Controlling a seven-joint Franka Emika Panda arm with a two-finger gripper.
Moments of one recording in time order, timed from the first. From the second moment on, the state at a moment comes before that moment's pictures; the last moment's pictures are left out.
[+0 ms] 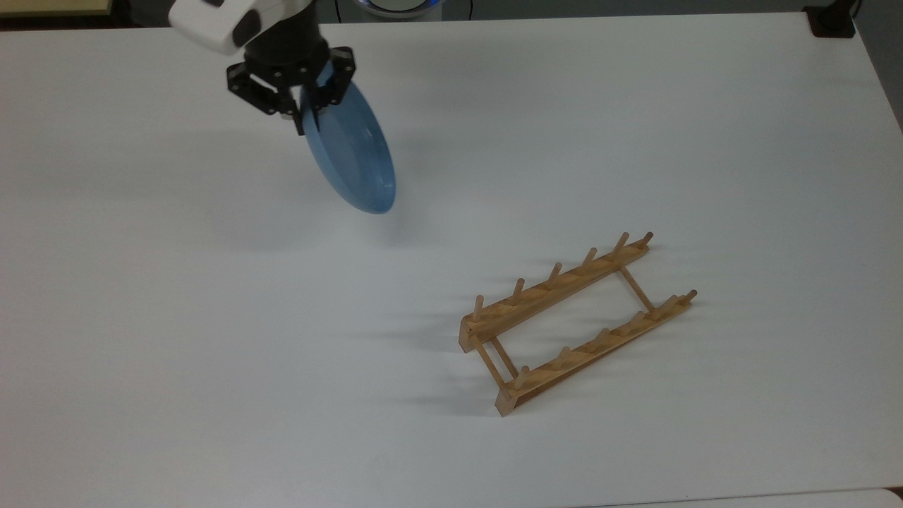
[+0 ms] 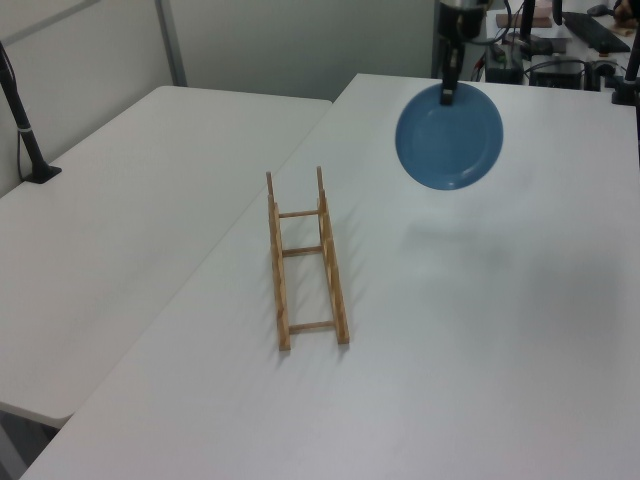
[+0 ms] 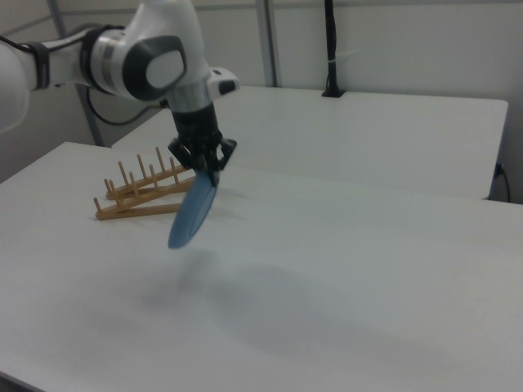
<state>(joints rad) -0.06 0.12 -0.05 -1.68 0.04 1.88 -0.37</state>
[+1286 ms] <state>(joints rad) -0.24 0.20 -0.05 -1.95 0.27 2.11 -0.66</state>
